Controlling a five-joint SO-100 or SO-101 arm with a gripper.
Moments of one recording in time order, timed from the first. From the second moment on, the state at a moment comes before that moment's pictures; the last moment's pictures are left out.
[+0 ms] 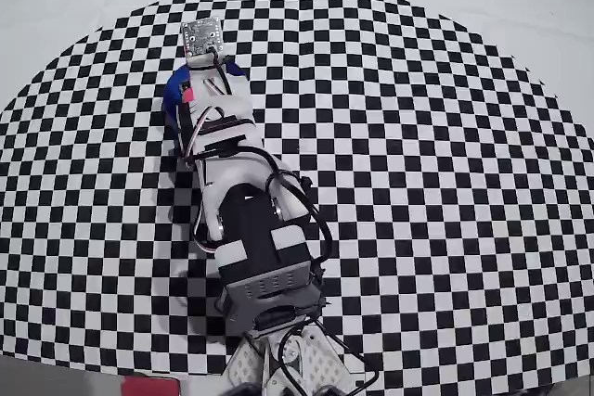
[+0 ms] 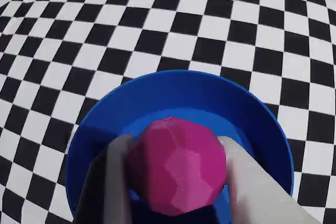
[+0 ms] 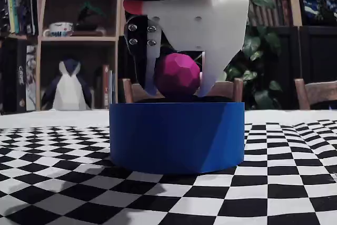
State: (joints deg) arm -15.1 86.7 124.5 -2.3 -88.3
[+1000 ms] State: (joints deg) arm -15.1 86.7 124.5 -3.0 -88.3
